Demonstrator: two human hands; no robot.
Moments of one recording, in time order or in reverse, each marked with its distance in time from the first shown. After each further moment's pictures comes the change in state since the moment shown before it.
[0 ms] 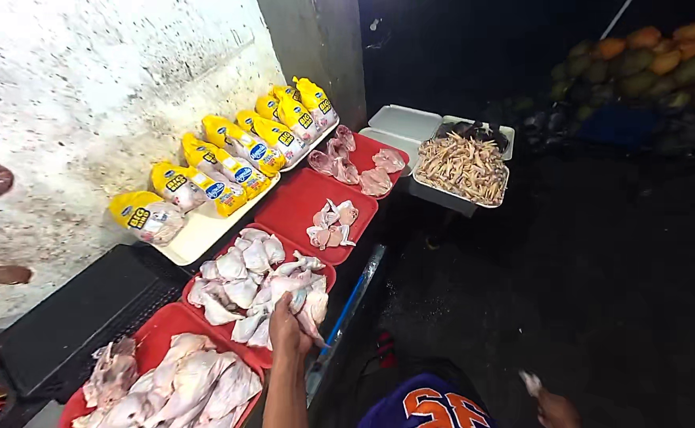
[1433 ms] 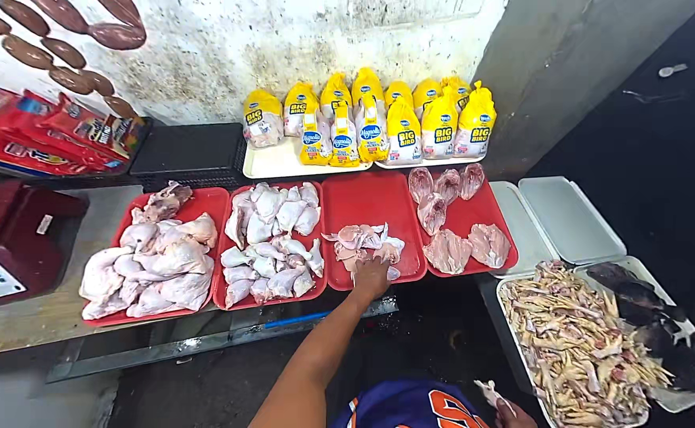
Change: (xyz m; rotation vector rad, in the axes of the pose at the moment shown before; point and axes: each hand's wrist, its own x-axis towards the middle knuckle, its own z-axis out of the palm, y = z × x) left_hand 0.243 -0.162 0.223 1.671 -0.104 0.103; right_hand 0.172 -0.533 0.039 -0.524 -0.545 -0.693
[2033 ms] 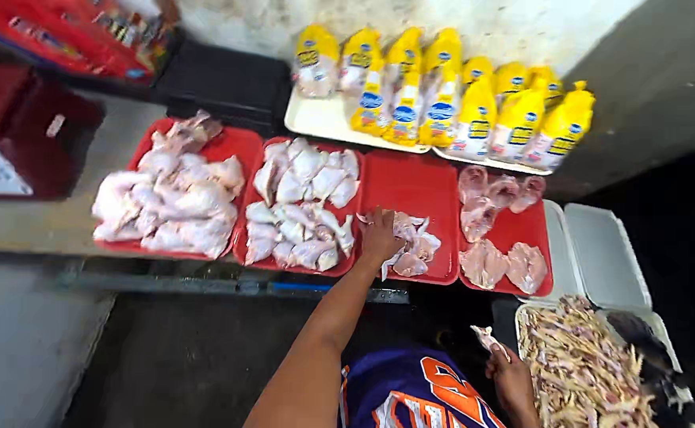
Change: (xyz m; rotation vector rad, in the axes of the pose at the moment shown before) left_hand 0.022 -0.080 -0.036 -0.310 0.284 -0.289; right_hand 0.038 -0.144 0.061 0.052 0.029 -0.297
